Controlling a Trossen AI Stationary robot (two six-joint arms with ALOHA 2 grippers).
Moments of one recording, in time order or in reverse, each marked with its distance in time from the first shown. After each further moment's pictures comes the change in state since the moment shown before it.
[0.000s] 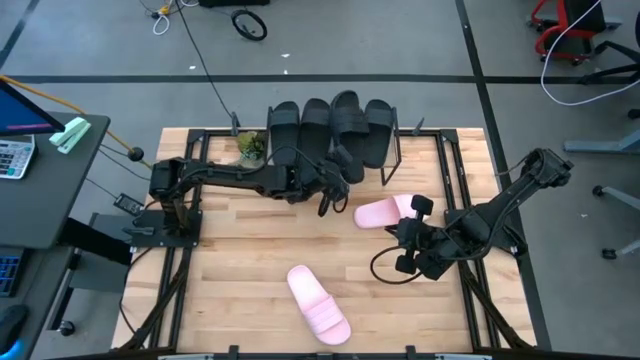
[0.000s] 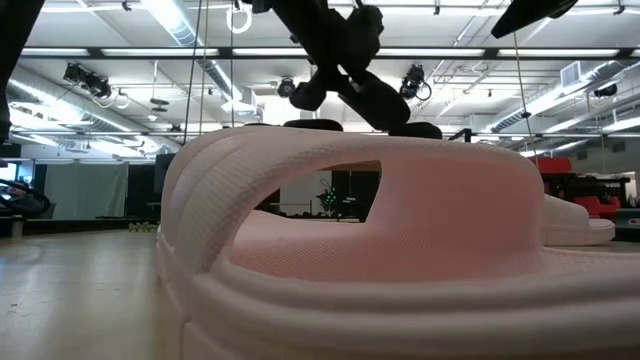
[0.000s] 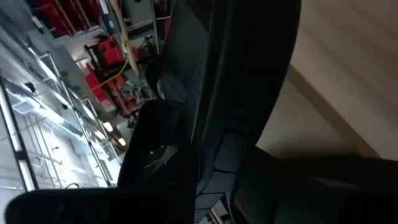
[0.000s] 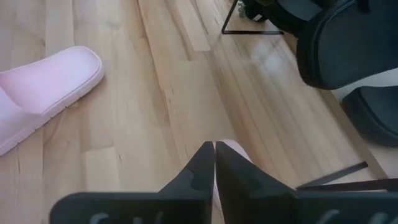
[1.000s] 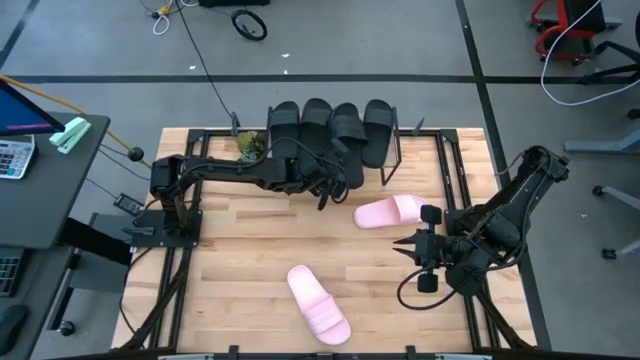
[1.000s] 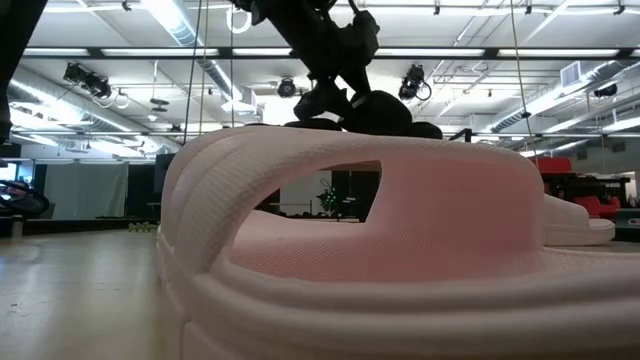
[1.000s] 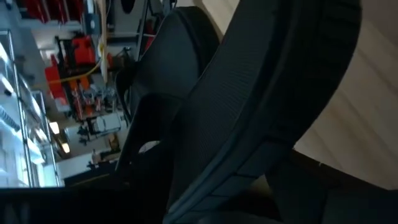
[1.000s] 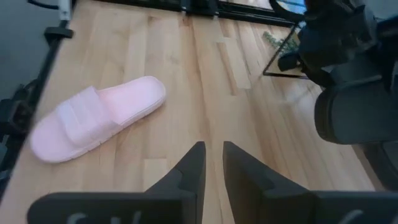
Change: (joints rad) left arm 0.041 -0.002 0.000 -0.078 0.201 -0.314; right arm 0.163 0.004 0.174 -0.056 0.017 -0.068
